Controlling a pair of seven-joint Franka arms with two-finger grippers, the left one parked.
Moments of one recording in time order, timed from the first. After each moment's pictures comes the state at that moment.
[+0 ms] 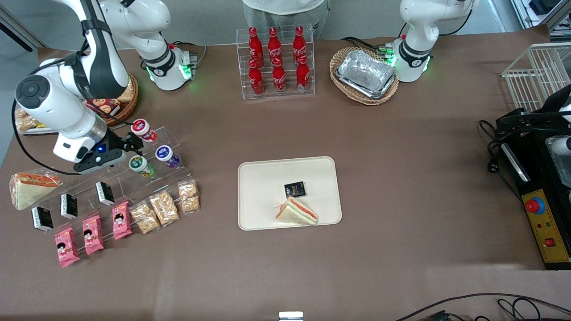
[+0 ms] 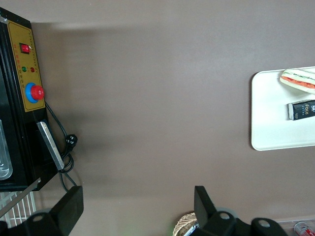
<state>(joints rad) 0.02 -0.13 0.02 -2.30 -0.01 2.20 -0.32</state>
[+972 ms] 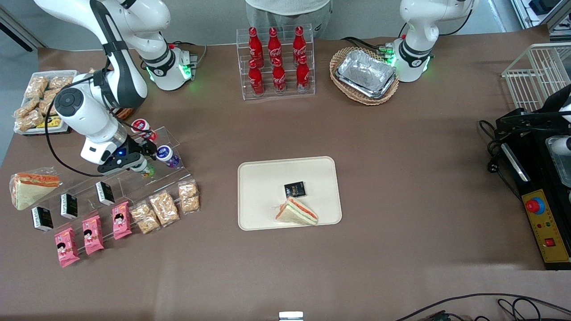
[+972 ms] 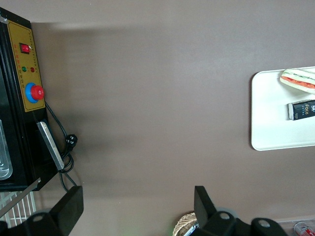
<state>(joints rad) 0.02 -0.07 0.02 -2.49 -0.01 2.48 -0.32</state>
